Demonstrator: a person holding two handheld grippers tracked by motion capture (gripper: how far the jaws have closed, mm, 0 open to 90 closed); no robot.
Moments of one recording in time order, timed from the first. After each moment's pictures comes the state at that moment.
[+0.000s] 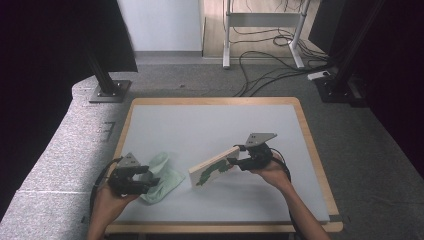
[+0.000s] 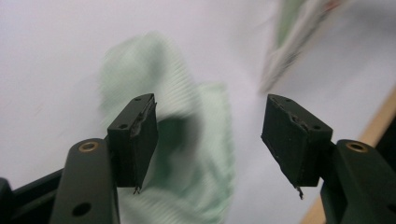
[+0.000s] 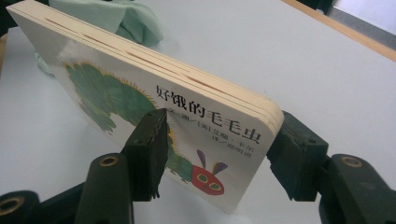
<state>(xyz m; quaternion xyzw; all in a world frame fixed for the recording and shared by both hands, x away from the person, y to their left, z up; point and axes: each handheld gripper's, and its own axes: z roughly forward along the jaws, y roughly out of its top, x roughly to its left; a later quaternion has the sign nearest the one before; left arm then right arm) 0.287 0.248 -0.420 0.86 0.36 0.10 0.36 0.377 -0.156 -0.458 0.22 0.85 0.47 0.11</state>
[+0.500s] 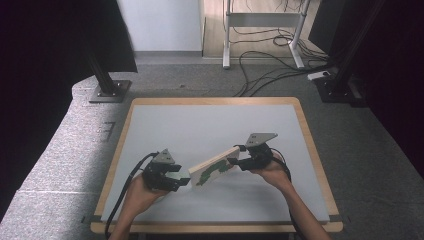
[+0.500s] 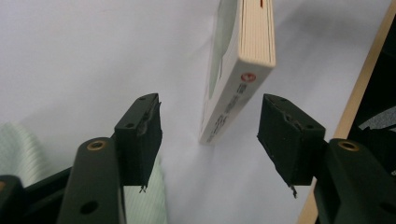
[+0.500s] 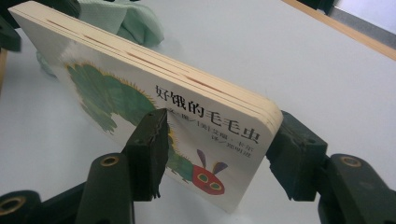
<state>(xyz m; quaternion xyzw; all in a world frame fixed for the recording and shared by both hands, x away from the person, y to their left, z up) 0.312 0.173 -0.434 0.88 0.30 0.06 0.36 0.377 -0.157 -0.458 0.22 0.85 0.47 0.11</state>
